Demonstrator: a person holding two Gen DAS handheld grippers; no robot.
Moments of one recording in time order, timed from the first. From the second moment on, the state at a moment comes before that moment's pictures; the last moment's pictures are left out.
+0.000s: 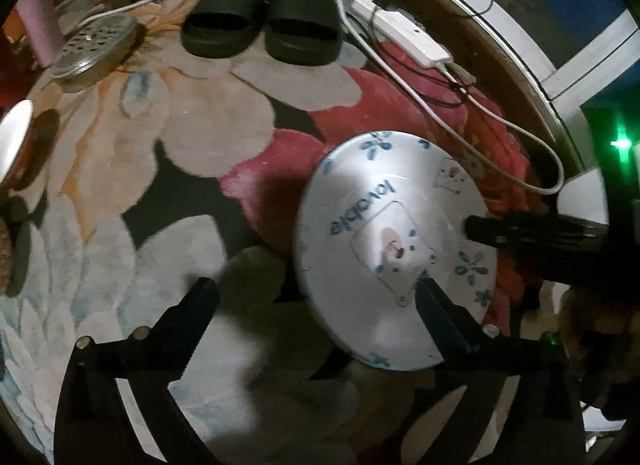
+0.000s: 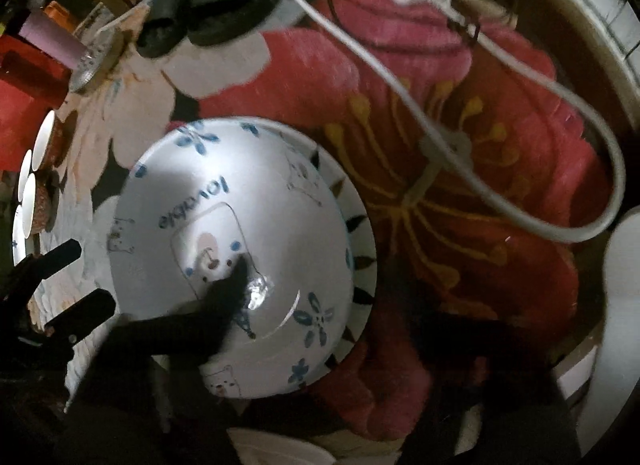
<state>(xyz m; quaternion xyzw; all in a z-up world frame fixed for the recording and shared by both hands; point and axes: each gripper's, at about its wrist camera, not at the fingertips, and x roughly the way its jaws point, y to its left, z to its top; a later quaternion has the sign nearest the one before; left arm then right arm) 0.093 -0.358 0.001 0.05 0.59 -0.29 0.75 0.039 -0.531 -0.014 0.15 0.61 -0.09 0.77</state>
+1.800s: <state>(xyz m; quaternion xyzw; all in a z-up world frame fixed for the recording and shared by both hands) 0.111 -0.167 -0.005 0.02 0.61 -0.14 0.78 0.081 -0.387 -0.003 0.11 0.60 -0.01 0.79</state>
